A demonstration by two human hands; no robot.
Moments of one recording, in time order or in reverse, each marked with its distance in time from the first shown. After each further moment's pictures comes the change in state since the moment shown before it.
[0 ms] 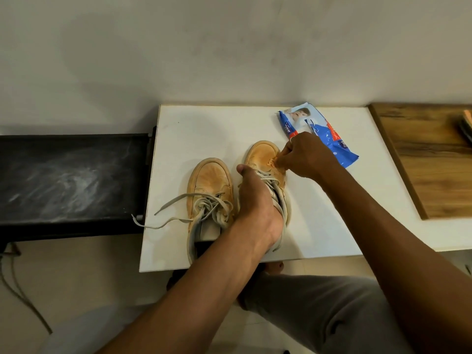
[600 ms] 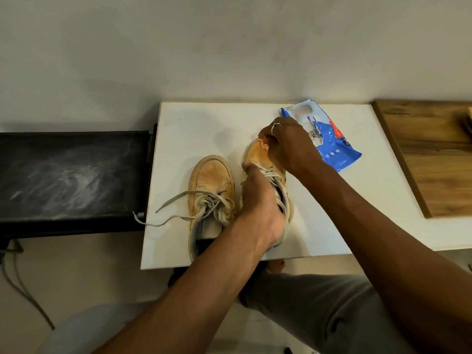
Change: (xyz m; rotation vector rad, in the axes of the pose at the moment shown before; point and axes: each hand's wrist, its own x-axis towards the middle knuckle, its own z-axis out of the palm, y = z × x) left_hand 0.001 -0.002 -0.001 0.012 -0.001 -0.063; right_hand 0.014 -0.011 0.017 -0.171 0.238 -0.535
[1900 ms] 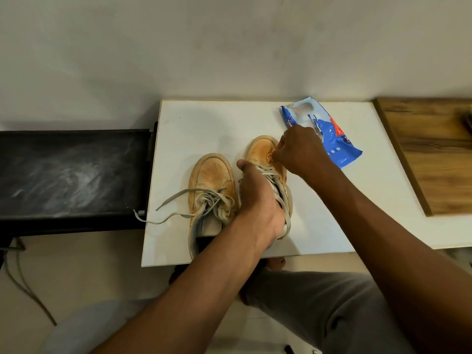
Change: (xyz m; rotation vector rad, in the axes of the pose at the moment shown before) left_hand -0.002 -0.001 0.001 -0.087 -0.031 0.128; right_hand -0.010 -0.004 -0.005 -0.054 -0.132 0.434
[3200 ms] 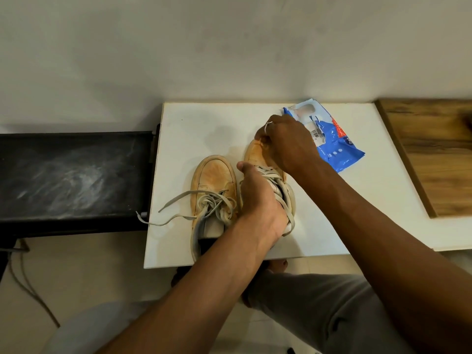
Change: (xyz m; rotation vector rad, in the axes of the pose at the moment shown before) left_hand -0.007 0.007 0.001 -0.012 0.052 -0.073; right_hand 0.003 -0.017 -0.001 -0.126 0.159 -0.490
